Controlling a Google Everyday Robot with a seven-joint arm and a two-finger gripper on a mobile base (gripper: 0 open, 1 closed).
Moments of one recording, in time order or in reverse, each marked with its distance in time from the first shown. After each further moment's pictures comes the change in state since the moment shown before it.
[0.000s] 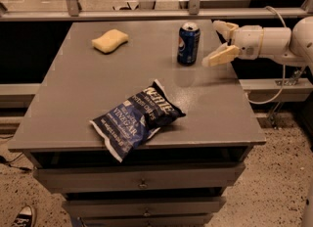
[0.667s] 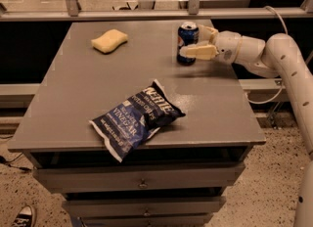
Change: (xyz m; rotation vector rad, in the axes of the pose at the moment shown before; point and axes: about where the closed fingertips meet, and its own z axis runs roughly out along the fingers) arm -0.007 -0.001 0.053 -0.010 -0.217 0.118
